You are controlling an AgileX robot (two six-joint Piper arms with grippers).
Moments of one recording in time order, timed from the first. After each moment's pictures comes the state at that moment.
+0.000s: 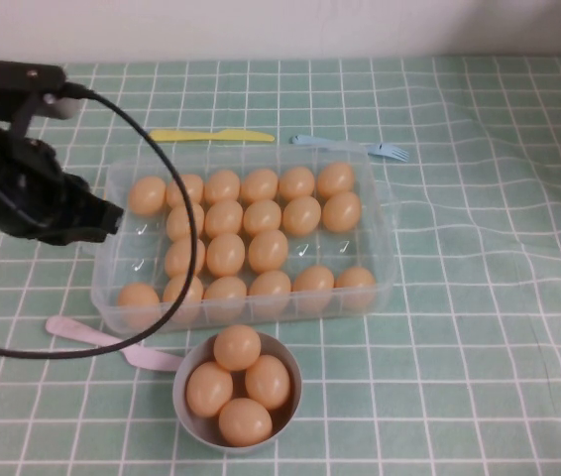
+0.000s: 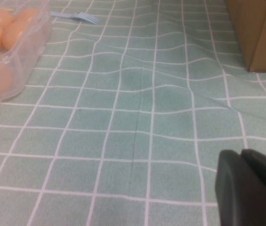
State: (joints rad) right arm 0.06 -0.01 0.03 0.19 0.37 -0.14; left arm -0.17 1.42 -1.19 -0.30 0.92 0.34
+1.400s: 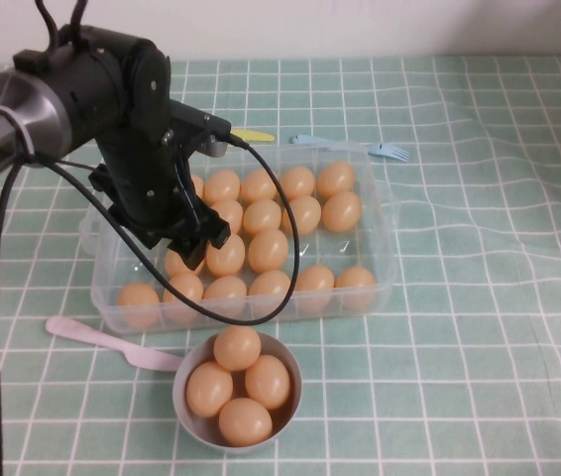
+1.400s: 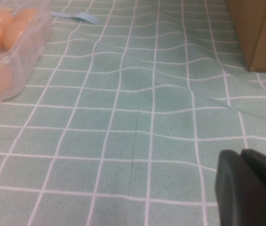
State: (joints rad) right arm 0.06 -0.01 0.03 0.19 0.37 -0.14; left arm -0.43 1.94 -1.63 0.06 1.15 0.09
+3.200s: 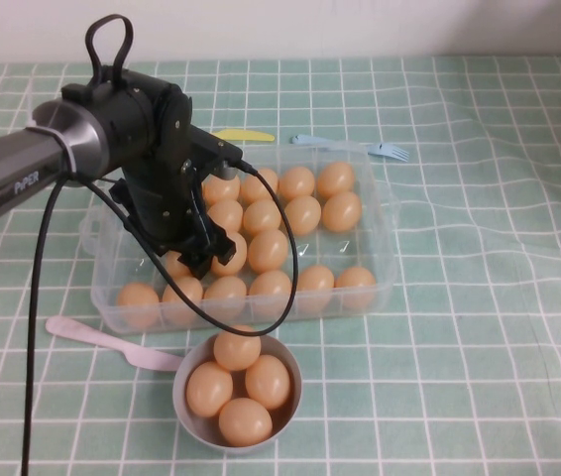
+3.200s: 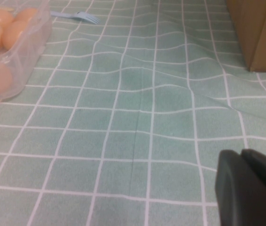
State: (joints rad) right arm 0.06 -0.01 0.03 0.19 0.37 -0.14; left arm -0.43 2.05 -1.63 0.10 1.03 0.12
